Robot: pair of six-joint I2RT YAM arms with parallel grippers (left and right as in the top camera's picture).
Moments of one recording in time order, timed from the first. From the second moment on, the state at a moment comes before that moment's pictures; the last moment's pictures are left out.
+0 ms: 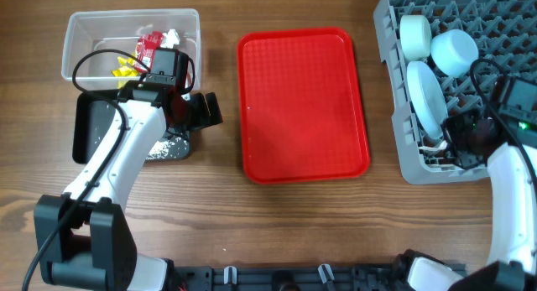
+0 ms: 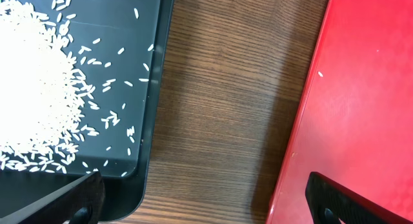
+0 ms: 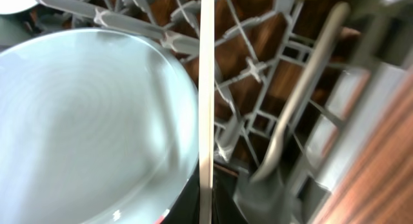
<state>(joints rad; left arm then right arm) -0.16 1.63 1.18 -0.85 0.08 -0.43 -0.37 1.33 1.04 -0.92 -0.02 0.84</state>
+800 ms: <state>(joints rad) -0.16 1.63 1.18 -0.85 0.08 -0.43 -0.37 1.30 1.04 -0.99 0.16 0.94</state>
